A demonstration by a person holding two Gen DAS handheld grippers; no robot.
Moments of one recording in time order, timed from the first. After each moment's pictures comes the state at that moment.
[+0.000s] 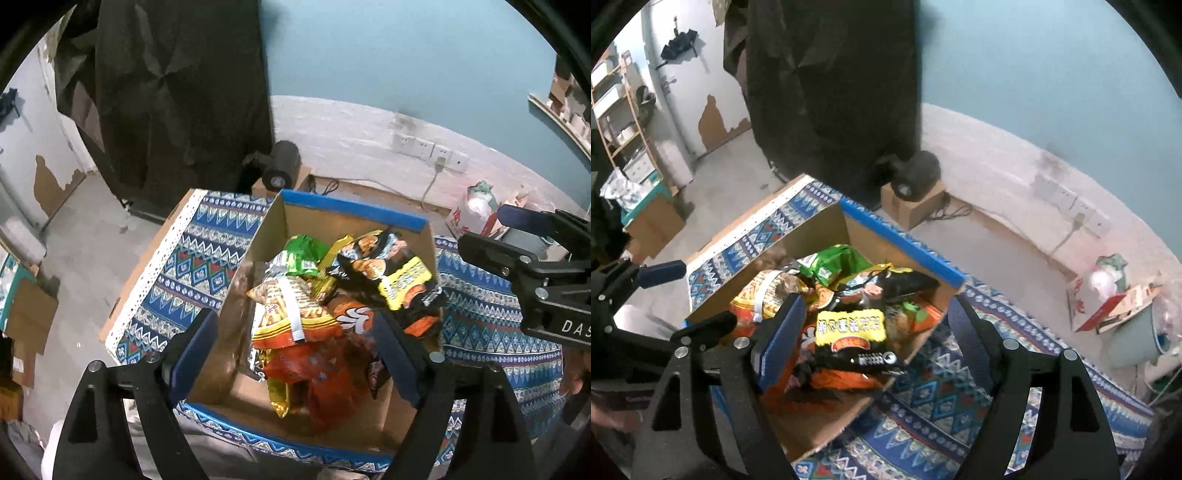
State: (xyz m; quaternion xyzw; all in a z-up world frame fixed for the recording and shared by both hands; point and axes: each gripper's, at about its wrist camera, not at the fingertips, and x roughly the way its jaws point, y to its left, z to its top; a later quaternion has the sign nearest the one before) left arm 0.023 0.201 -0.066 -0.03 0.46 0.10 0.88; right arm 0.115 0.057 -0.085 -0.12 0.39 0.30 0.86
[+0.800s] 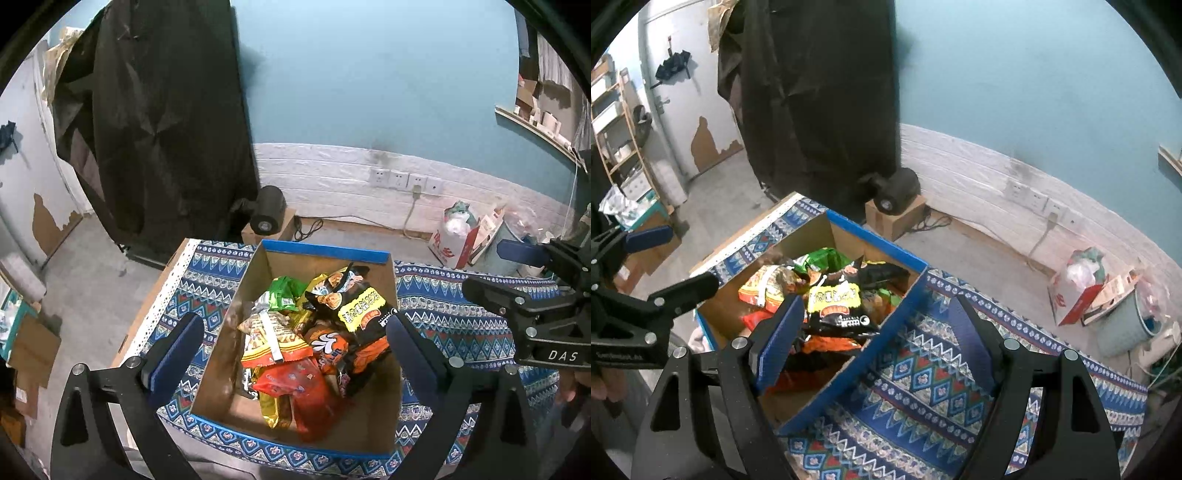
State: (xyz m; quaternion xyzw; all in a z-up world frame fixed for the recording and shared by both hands) left arm -0.002 0.168 -0.020 0.00 0.39 0.08 0.92; right arm 0.074 0.007 -0.060 -0.10 0.36 0.28 0.88
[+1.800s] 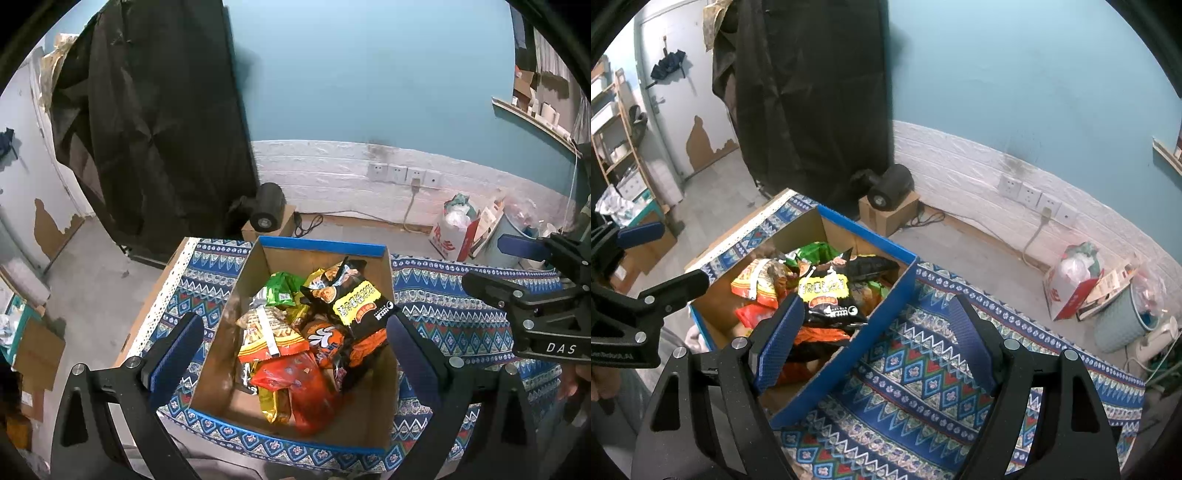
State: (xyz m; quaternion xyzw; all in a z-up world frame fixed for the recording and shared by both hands) left arm -0.003 0.160 -0.021 0.01 0.40 0.08 0.91; right arm 0.073 -0.004 -0.063 -0.10 0.37 0.27 0.88
